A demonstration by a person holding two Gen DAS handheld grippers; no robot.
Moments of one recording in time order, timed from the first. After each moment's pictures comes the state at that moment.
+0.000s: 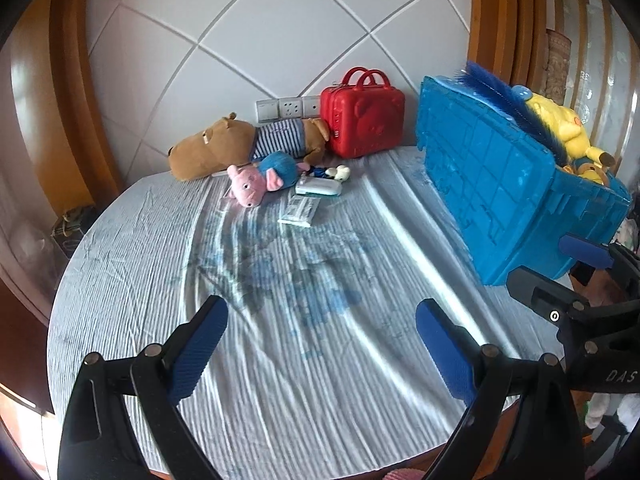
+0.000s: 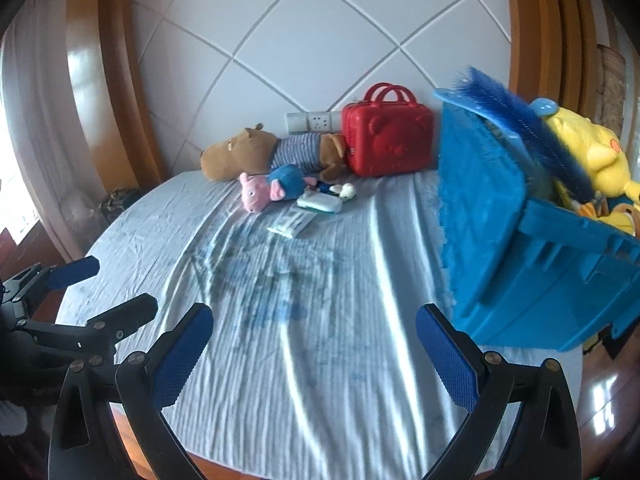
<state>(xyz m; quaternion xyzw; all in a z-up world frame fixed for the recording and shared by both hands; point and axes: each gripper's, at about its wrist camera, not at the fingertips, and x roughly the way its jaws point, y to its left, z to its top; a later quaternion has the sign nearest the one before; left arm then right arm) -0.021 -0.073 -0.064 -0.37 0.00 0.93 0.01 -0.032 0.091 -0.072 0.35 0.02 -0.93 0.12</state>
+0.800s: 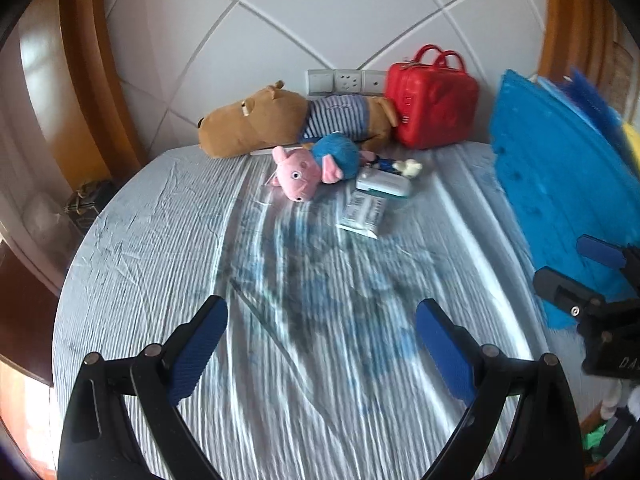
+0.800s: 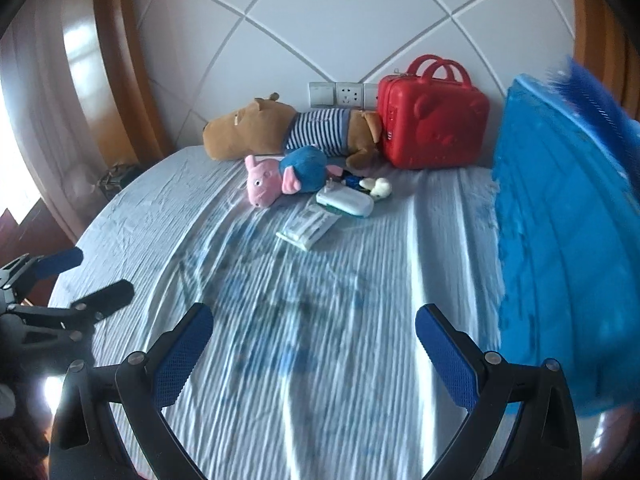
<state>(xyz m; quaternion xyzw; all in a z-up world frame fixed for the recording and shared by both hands) -0.161 -0.142 -0.102 -0.43 -0.03 0.90 -0.07 -0.195 0.047 -0.115 0.41 0.04 -0.90 0.17</state>
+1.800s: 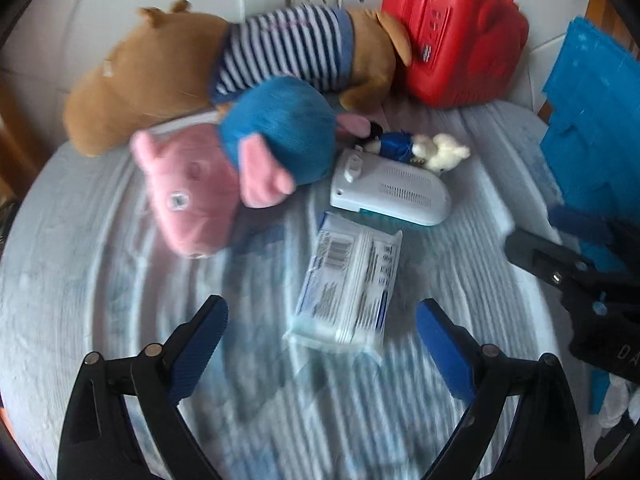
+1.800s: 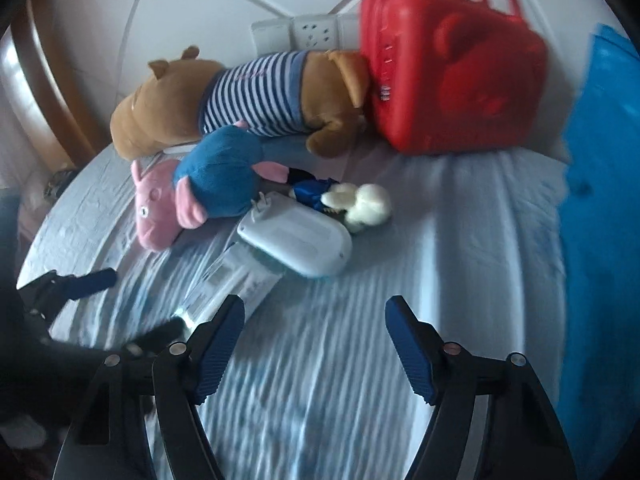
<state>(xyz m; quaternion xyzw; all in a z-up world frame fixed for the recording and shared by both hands) -0.441 -0.114 -0.264 -0.52 -0.03 0.85 0.00 -0.464 0.033 -0.239 0.48 0.04 -0.86 0.16</state>
